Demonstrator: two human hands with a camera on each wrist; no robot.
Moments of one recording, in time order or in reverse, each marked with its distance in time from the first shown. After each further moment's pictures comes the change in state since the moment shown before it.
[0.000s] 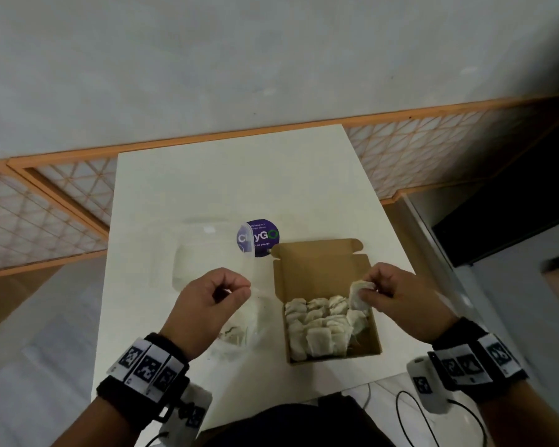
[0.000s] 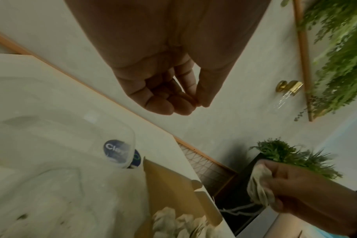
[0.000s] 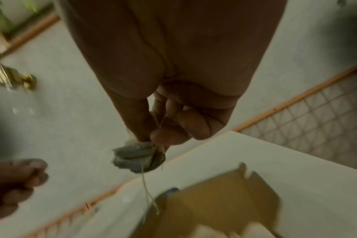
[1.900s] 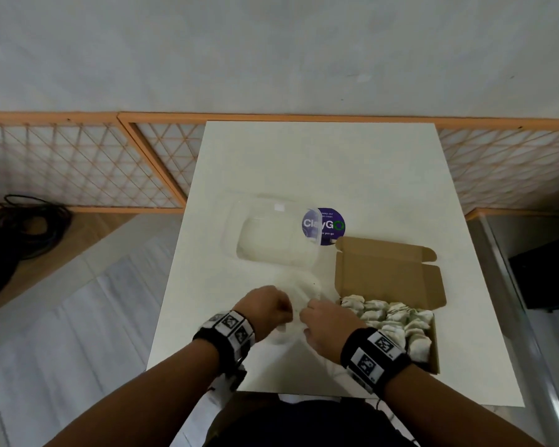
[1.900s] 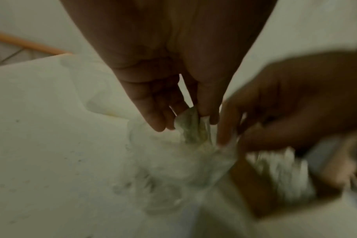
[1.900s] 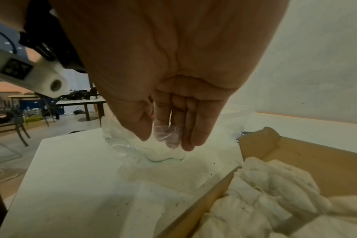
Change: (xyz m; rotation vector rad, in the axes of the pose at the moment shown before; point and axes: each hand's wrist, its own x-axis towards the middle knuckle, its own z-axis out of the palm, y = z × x) left_hand 0.002 -0.096 0.012 0.584 -0.331 -0.214; right_hand 0.049 -0.062 0.200 -0.748 -0.468 -0.415
